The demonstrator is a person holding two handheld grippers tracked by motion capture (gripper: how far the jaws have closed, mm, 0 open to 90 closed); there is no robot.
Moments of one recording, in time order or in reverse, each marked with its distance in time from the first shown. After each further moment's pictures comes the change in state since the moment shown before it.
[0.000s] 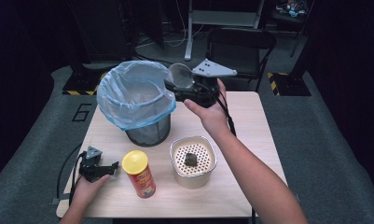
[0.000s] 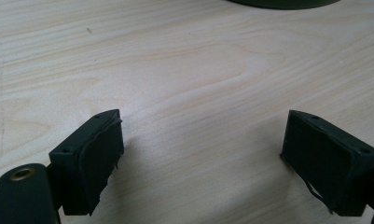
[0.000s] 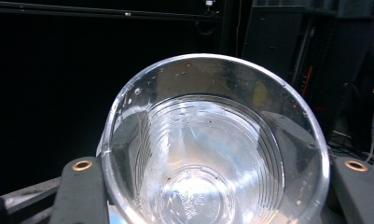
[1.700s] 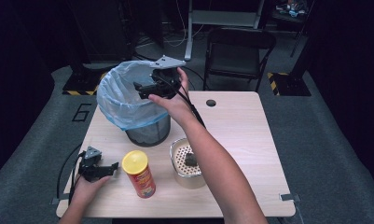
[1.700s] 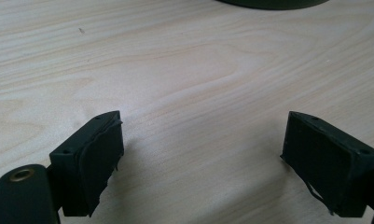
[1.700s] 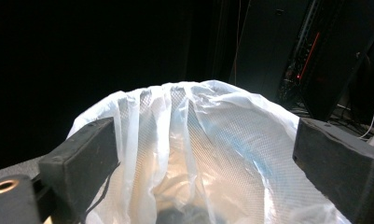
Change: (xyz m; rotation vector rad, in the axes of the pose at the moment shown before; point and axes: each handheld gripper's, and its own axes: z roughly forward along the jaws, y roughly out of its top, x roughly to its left) left arm 0.003 0.001 -0.004 -0.005 -0.040 0.000; right arm 0.020 -0.013 0.104 0.161 -0.037 0.000
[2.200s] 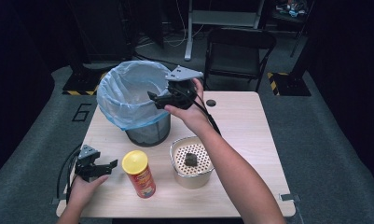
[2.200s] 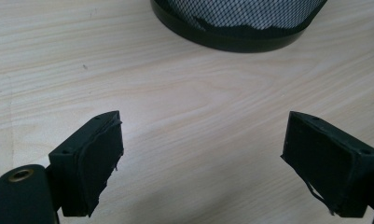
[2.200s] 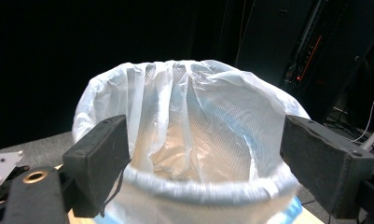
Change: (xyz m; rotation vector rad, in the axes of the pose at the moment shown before) left arm -0.008 0.012 -0.024 -0.086 -0.039 -0.037; right arm -0.007 -0.024 -0.047 0.006 0.019 -0.049
